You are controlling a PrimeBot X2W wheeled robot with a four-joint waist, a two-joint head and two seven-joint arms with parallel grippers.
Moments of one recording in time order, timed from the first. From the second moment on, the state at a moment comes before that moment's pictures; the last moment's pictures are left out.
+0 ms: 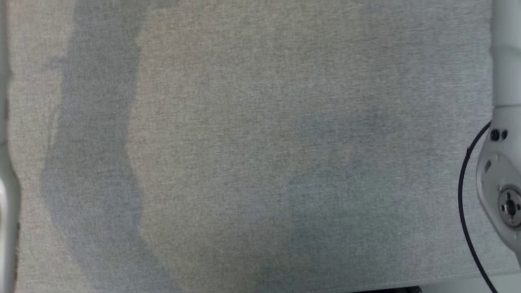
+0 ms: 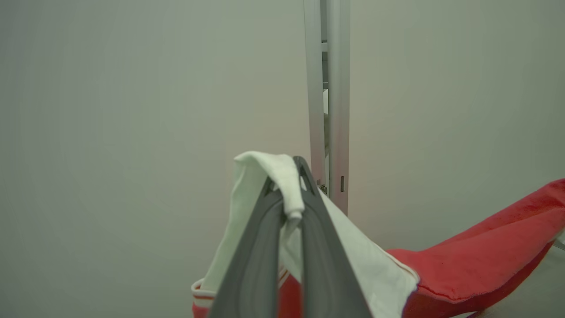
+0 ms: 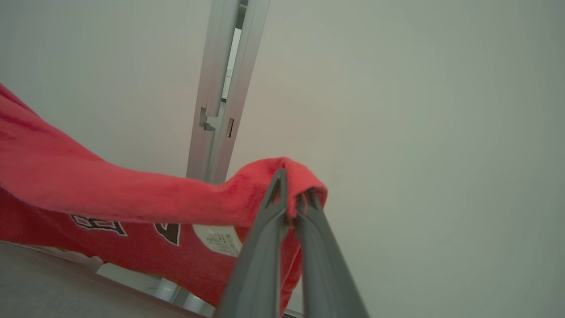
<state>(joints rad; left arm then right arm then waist) -1.48 0.29 -0.37 0.53 -0.44 -0.10 -0.19 -1.47 -0.05 -0.12 0.68 -0.29 0.13 -0.24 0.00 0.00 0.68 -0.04</state>
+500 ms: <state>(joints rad) -0.95 0.26 -0.28 0.32 -0.53 -0.12 -0.26 -1.07 -0.05 -0.05 0.57 0.00 0.13 -0.26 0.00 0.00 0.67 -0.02</state>
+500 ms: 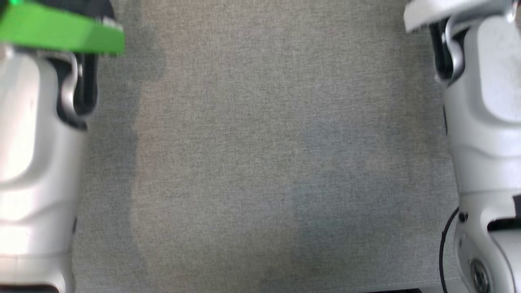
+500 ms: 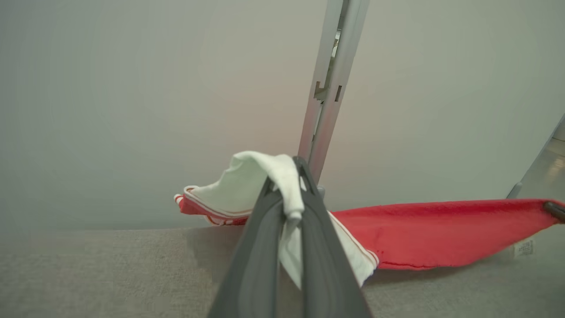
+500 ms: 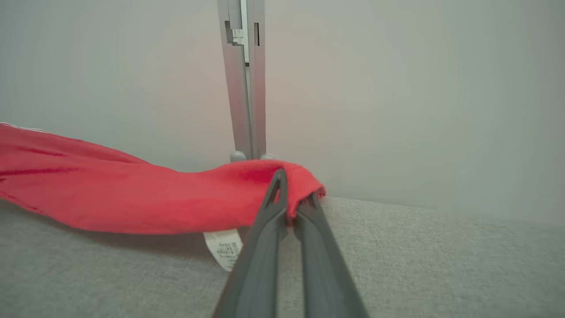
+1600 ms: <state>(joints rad) 0.08 0.18 -0.21 -0.26 -0.53 -0.06 -0.17 -0.10 -0.05 -0.10 -0.03 0.22 0.13 -0.12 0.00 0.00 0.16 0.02</state>
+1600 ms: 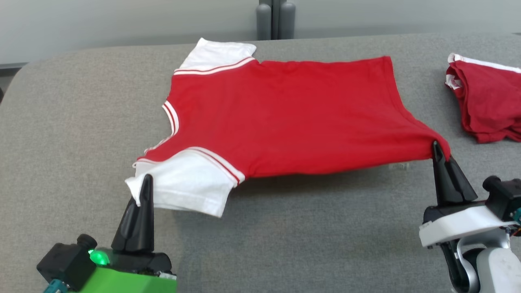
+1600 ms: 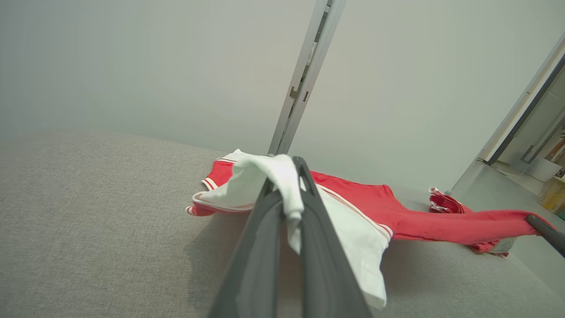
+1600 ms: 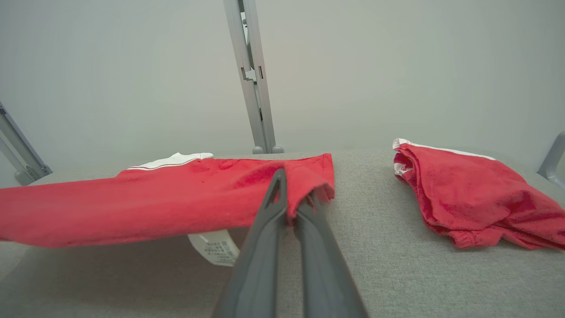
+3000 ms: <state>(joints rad) -0.47 0.16 -0.30 0.36 -0.49 -0.11 -0.21 -0.38 -0.05 -0.06 0.36 0.31 0.13 0.01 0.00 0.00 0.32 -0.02</state>
